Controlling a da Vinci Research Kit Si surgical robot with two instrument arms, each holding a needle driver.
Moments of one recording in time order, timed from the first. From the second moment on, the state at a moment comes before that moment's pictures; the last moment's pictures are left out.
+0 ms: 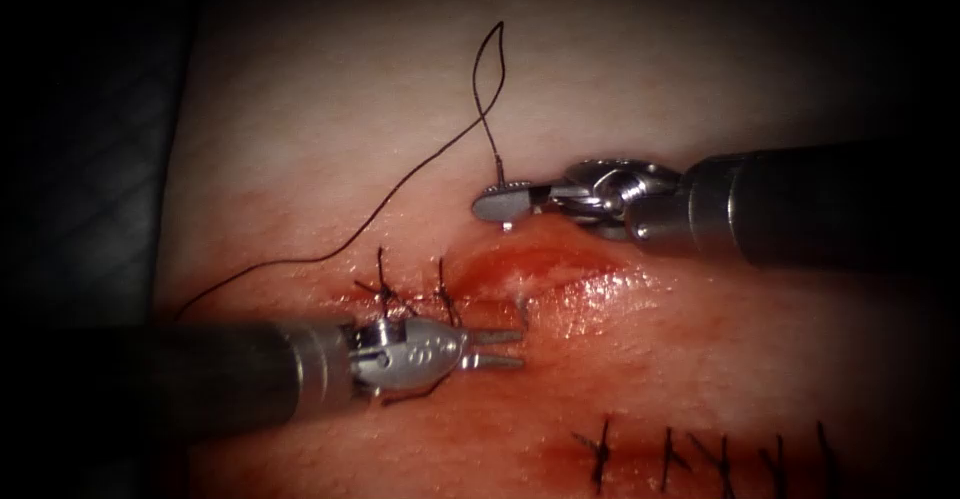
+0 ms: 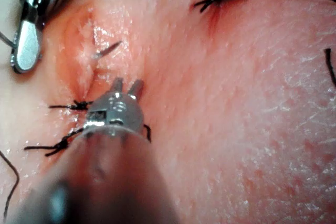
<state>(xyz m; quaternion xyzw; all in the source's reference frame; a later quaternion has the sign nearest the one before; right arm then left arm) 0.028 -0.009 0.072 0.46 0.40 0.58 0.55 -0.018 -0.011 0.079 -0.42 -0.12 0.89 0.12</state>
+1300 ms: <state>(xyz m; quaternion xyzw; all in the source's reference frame) 0.027 -0.008 0.072 0.40 0.46 0.49 0.62 -0.017 -0.012 0.078 -0.43 -0.13 0.89 0.12</state>
